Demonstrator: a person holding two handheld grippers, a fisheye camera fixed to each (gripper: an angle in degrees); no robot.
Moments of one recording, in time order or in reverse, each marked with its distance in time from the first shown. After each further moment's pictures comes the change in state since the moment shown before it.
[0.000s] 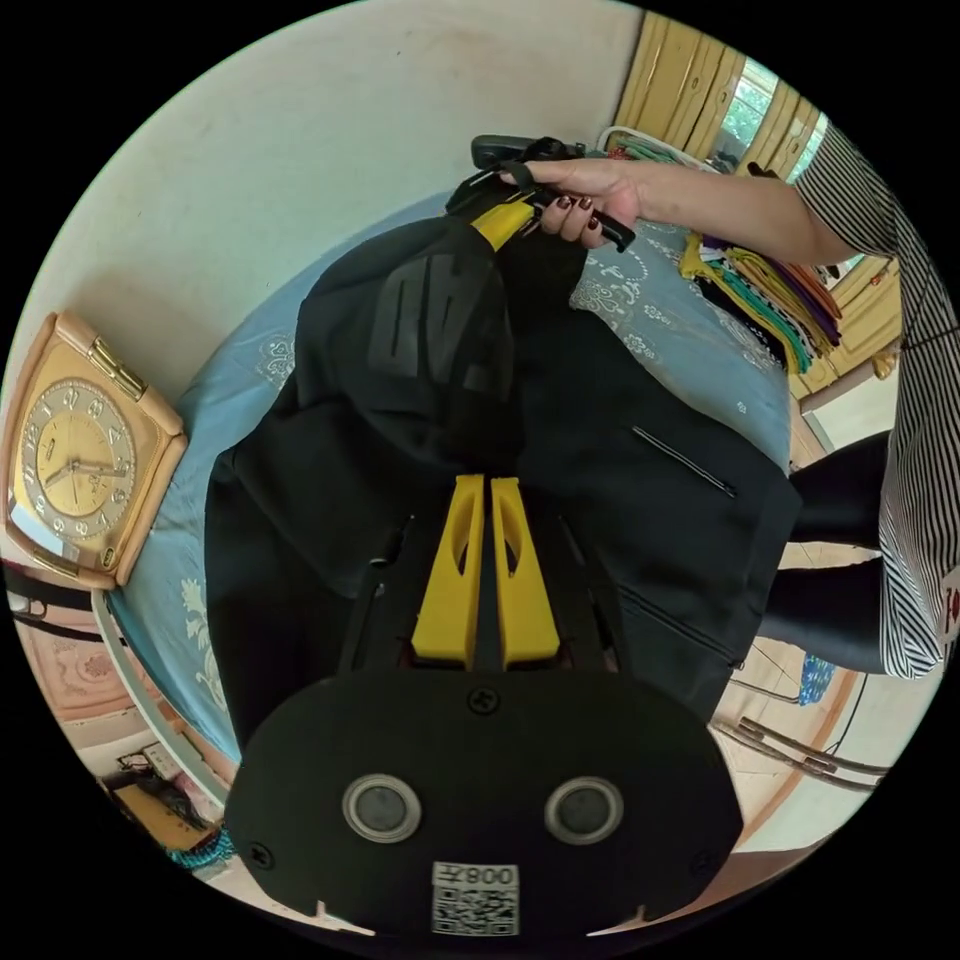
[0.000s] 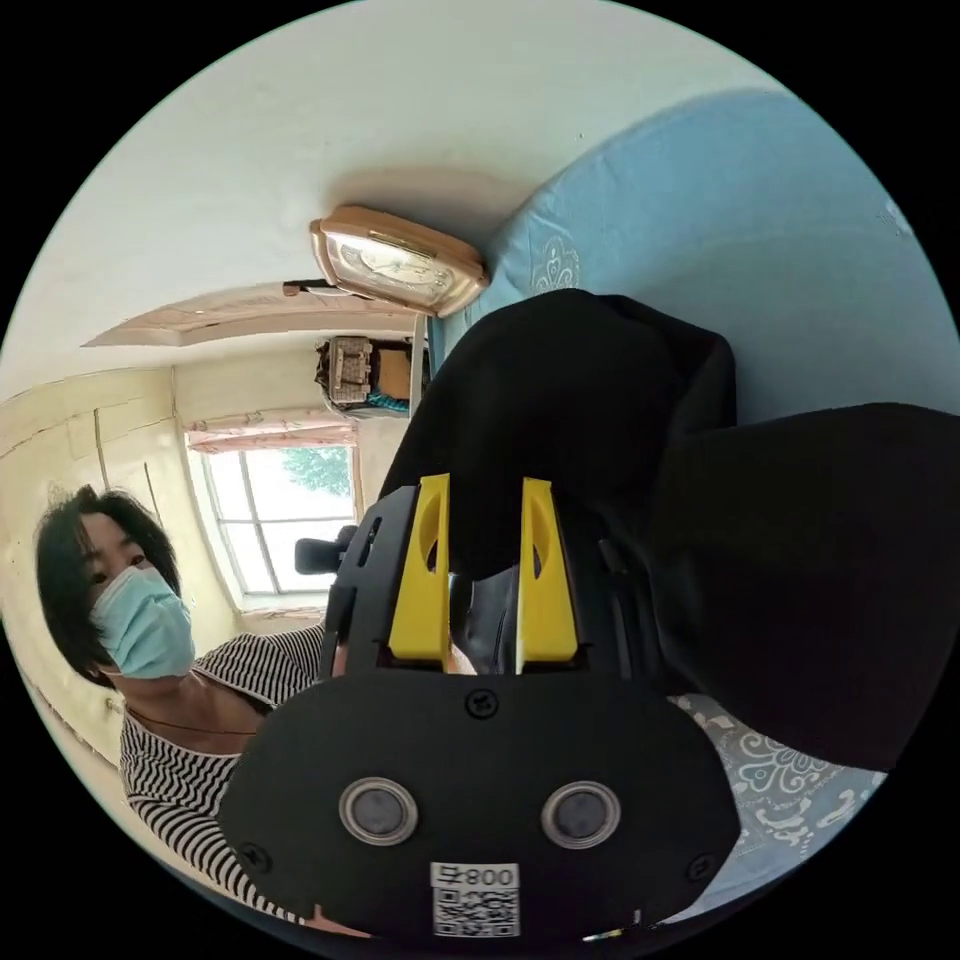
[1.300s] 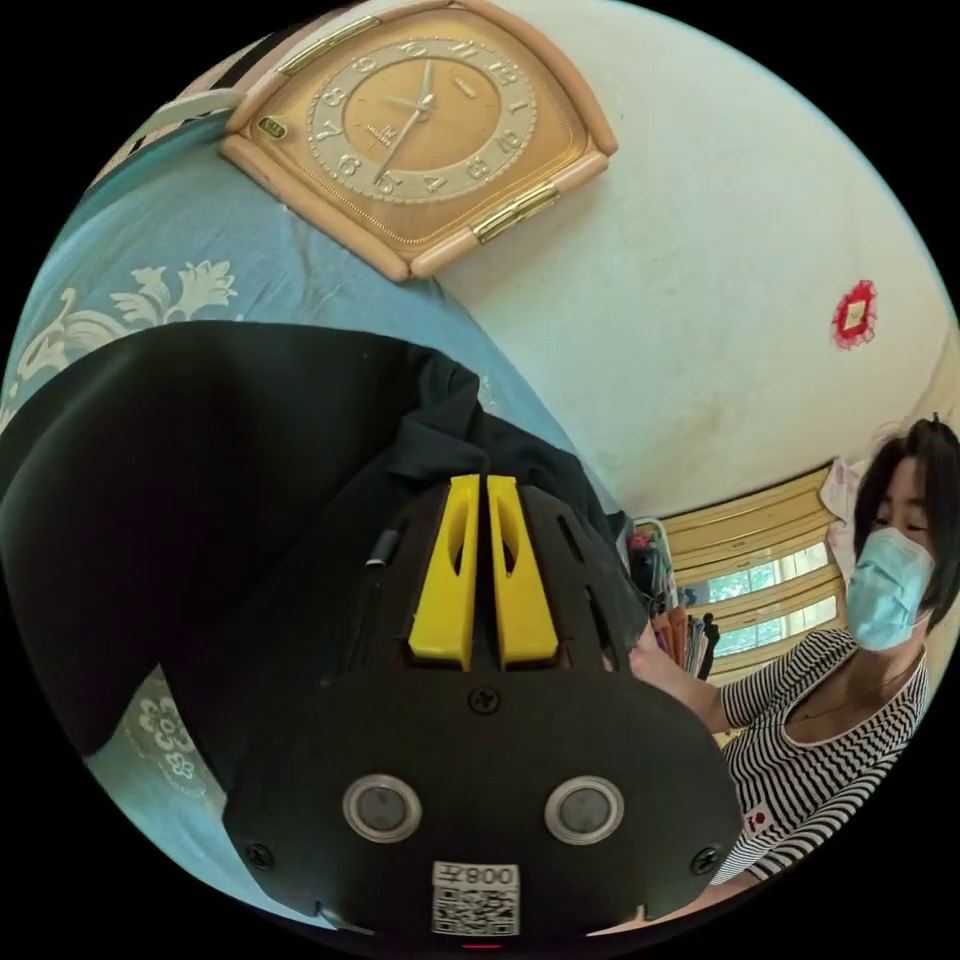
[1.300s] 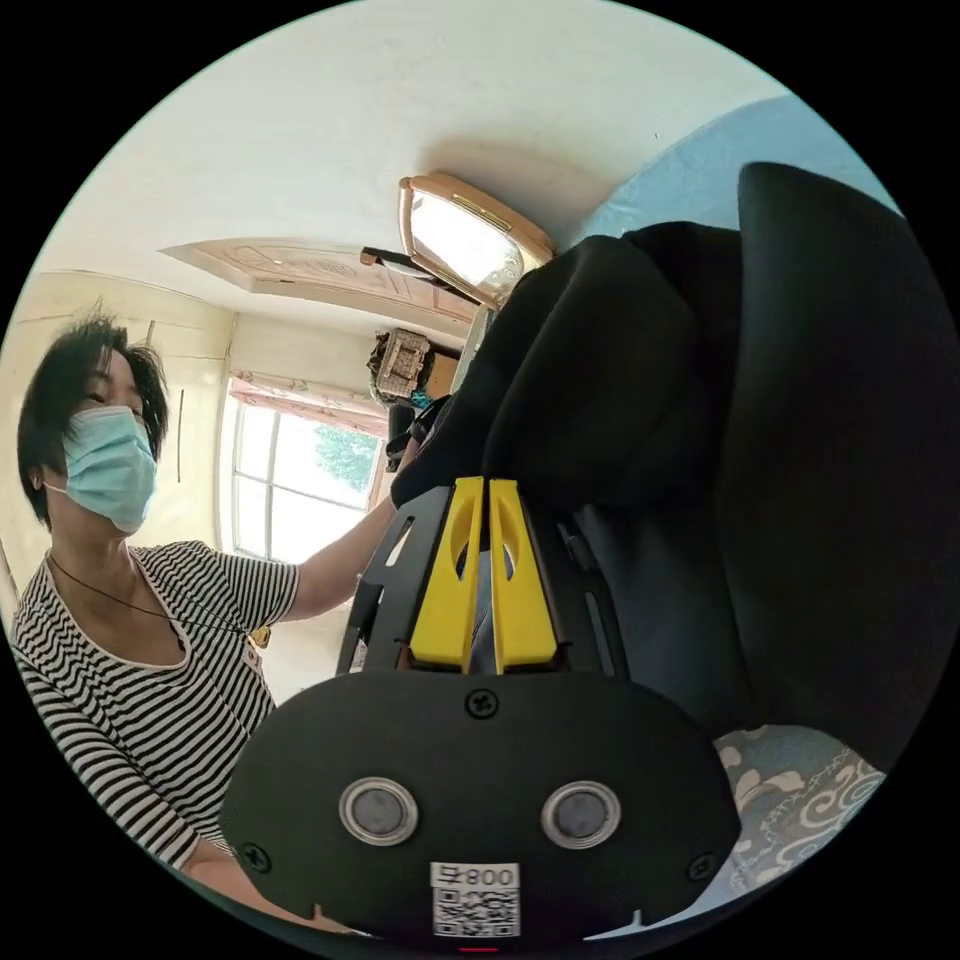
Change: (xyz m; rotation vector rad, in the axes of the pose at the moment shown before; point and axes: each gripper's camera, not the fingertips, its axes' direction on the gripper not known) left arm -0.218 0.126 0.092 0.642 0.488 -1.032; right arm -0.022 0.149 0.111 0.120 -0.071 -0.267
